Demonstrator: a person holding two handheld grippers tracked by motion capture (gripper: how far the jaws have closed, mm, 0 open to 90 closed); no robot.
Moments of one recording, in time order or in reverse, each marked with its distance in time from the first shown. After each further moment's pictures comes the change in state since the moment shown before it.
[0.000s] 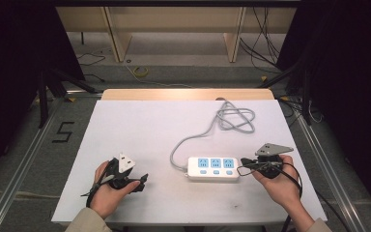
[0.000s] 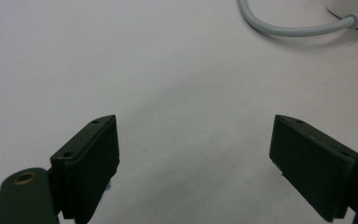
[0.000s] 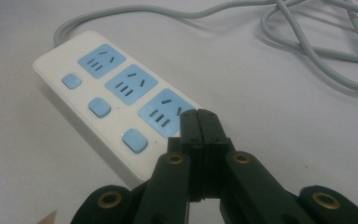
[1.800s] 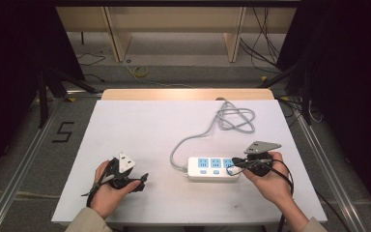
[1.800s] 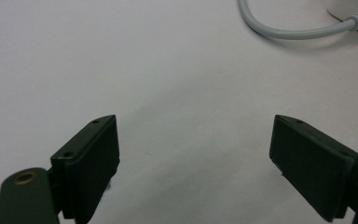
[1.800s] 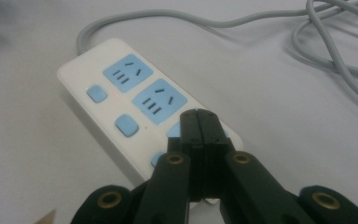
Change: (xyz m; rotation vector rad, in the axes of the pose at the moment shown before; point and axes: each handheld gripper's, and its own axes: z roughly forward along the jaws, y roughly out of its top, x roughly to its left) left arm 0.000 0.001 0.000 -0.008 0.007 0.007; right arm 0.017 0.019 0.012 0.026 0.035 -0.044
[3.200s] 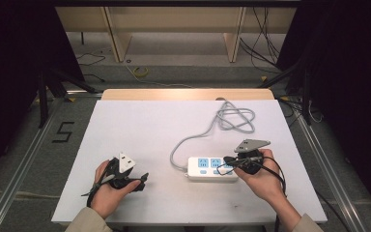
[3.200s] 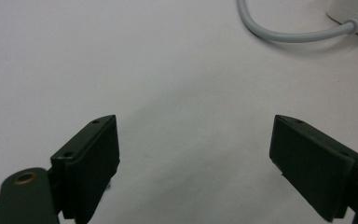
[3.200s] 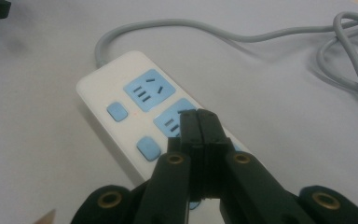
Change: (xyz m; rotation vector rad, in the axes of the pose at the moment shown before) left arm -0.001 0.001 0.000 -0.009 0.002 -0.001; right arm 0.014 0.017 0.011 0.012 0.028 -0.041
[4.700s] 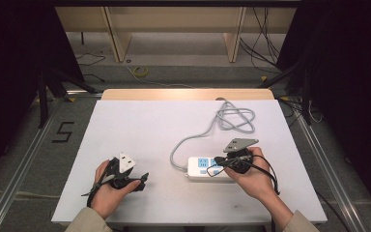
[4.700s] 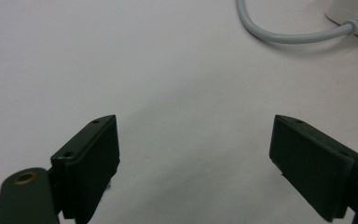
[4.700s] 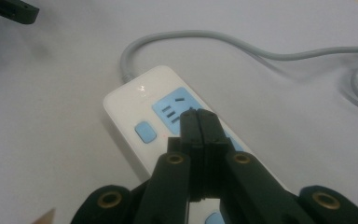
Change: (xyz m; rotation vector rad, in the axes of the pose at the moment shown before) left arm -0.001 0.000 0.000 -0.005 0.000 -0.001; right arm 0.017 0.018 0.011 0.013 0.041 -0.045
